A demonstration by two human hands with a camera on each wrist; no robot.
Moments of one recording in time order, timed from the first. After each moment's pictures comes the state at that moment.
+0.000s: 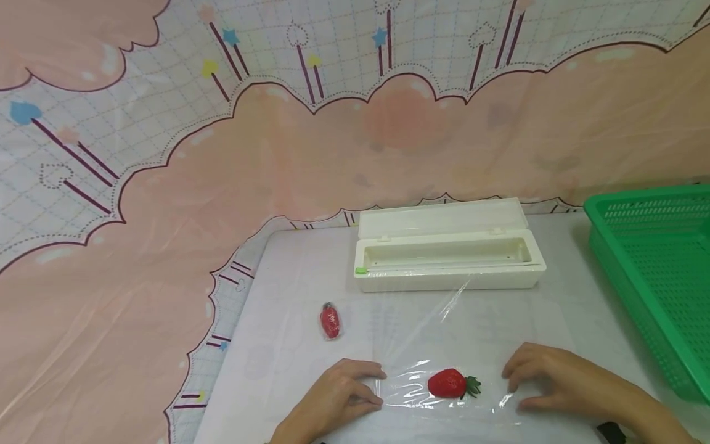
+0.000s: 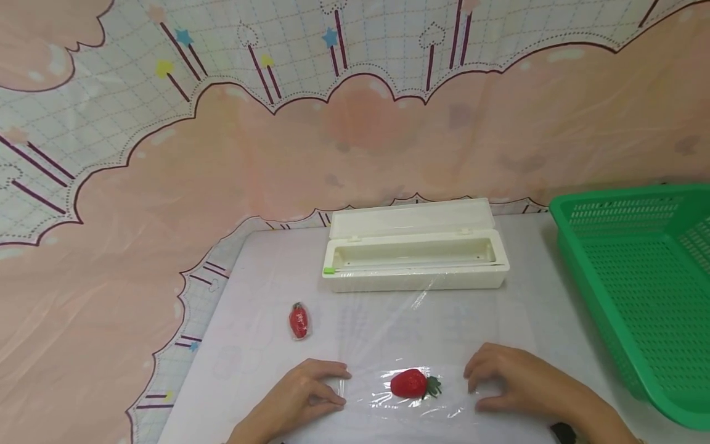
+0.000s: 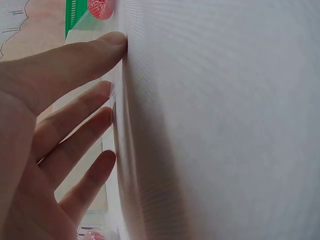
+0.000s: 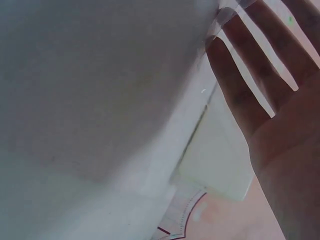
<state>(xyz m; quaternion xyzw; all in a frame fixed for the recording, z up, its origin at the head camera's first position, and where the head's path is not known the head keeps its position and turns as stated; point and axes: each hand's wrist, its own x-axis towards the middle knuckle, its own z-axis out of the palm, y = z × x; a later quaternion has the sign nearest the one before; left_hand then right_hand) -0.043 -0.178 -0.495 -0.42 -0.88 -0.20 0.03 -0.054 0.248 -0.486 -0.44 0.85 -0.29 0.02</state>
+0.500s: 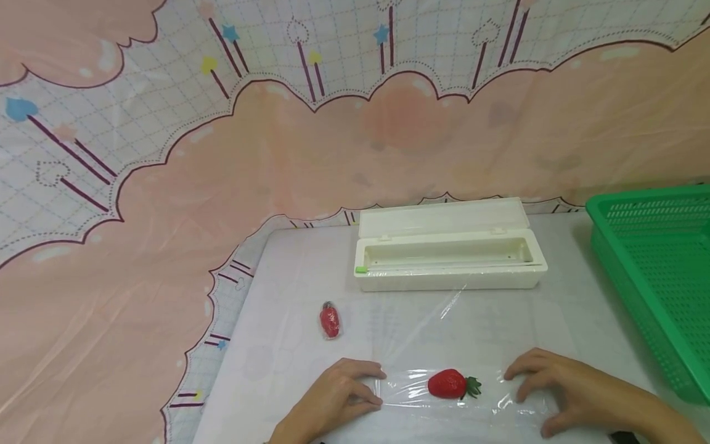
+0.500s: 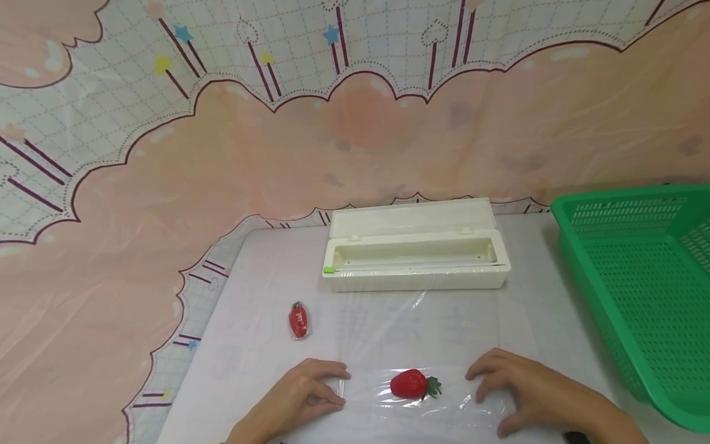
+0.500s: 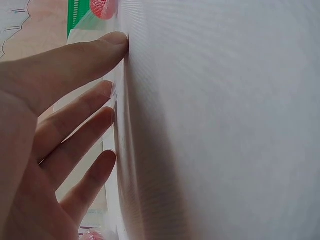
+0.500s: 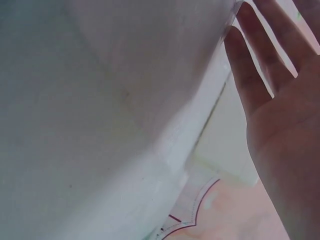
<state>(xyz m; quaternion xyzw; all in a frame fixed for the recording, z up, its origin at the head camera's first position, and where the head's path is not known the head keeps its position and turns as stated) -0.042 -0.179 -0.496 -0.42 -0.88 -0.21 0.02 -0.047 0.263 -0.499 -0.45 0.83 -0.32 0.03</state>
